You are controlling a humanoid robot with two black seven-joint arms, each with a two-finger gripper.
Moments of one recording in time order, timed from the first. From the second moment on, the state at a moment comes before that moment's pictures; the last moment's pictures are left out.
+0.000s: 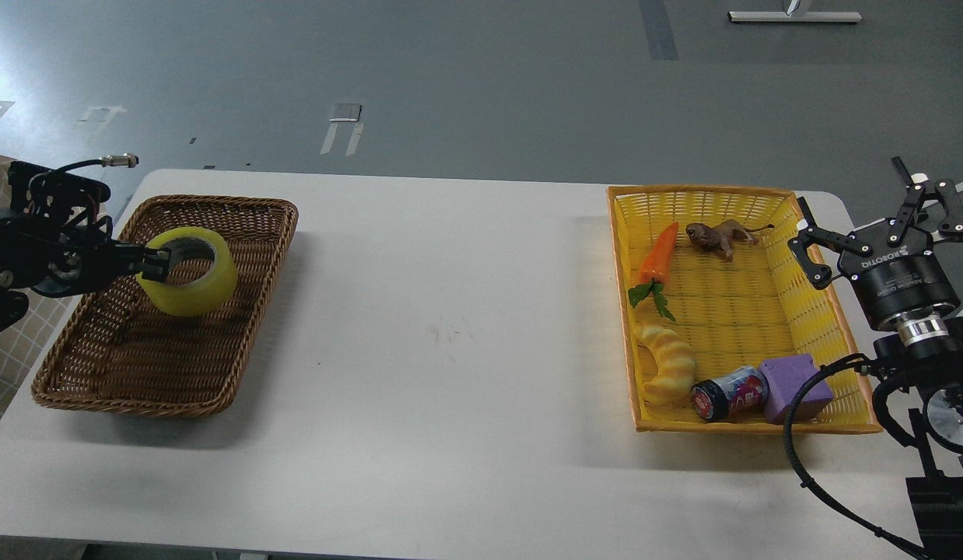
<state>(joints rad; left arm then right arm) -0.87 0.90 -0.21 -0.92 1.69 -0.34 -0.14 0.25 -0.15 1.68 1.06 -0.27 0.49 -0.12</state>
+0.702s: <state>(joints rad) -0.86 0.88 -0.21 -0.90 1.66 -0.33 -0.14 0.25 -0.15 1.68 1.06 -0.27 0.49 -0.12</state>
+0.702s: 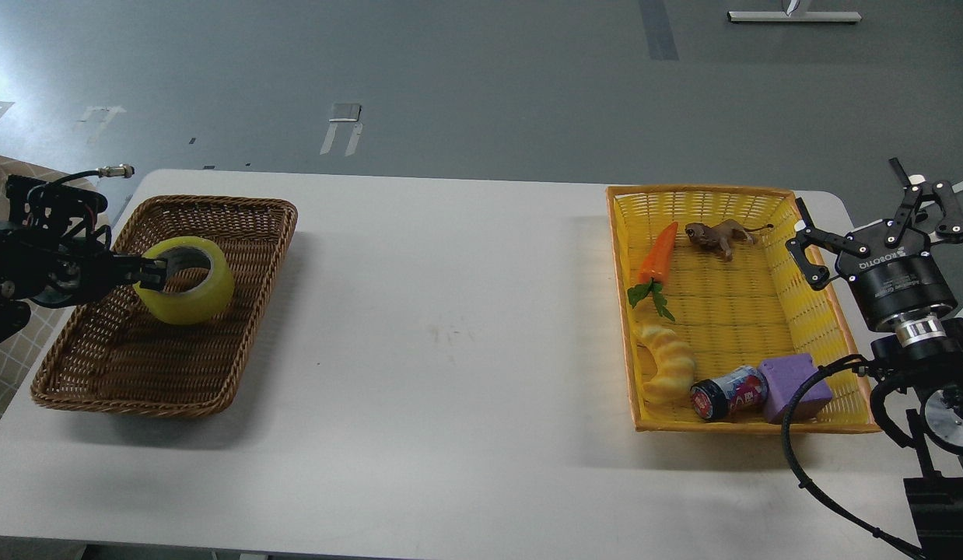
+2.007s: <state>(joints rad) -1.05 0.93 -0.23 -0.91 1.20 -0.40 -0.14 0.26 -0.15 1.68 1.06 -0.27 0.49 -0.12</state>
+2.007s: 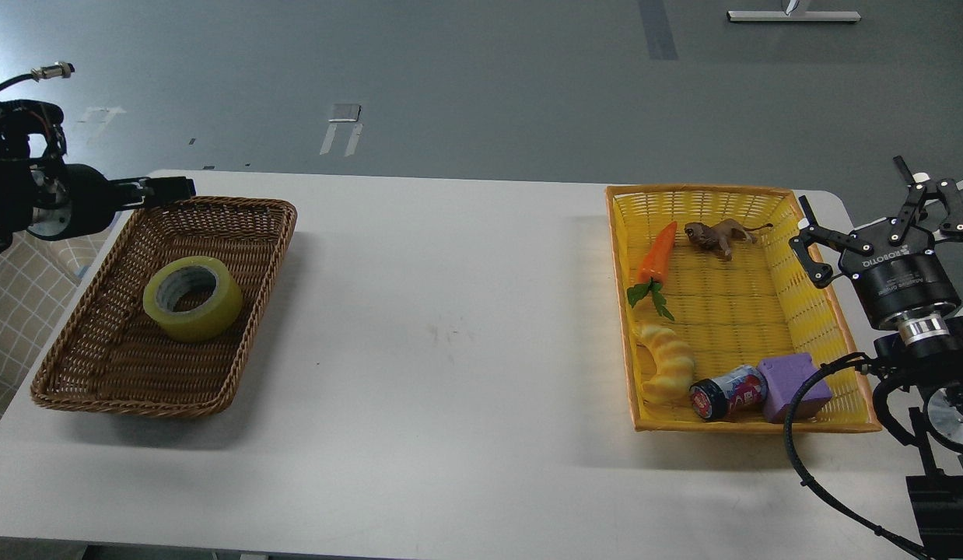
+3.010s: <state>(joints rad) -1.07 0.63 -0.74 -0.91 0.17 -0.49 -0.14 0.44 -0.30 1.68 1.06 -0.28 0.49 -0.13</state>
